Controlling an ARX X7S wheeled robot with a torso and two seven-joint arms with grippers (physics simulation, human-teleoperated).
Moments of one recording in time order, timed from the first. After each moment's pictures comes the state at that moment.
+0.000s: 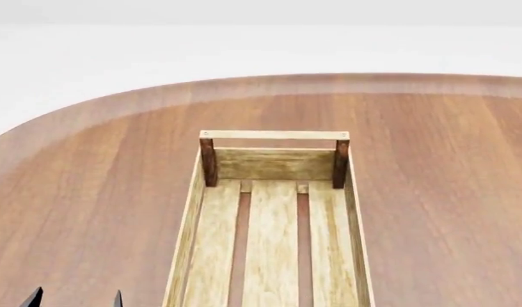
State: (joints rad) left arm -0.01 -0.19 0.24 0.00 -0.13 0.06 -0.25; right arm -0.24 0.43 0.14 -0.63 0.95 0.44 0.73
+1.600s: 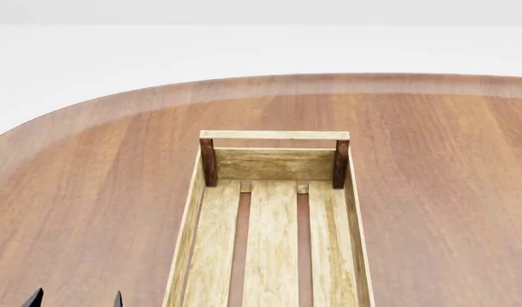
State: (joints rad) left arm -0.02 -0.22 0.27 -0.01 -0.17 0.06 -0.28; right arm -0.71 0.42 0.71 -0.78 1.34 0.44 0.76
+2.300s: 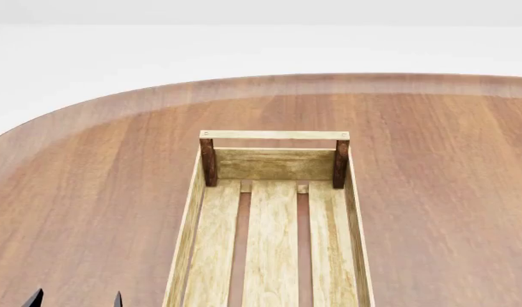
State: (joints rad) left arm -0.02 -0.23 0.28 -0.01 -0.18 0.07 -0.30; right arm -0.58 0.39 0.65 -0.50 1.21 0.42 0.63
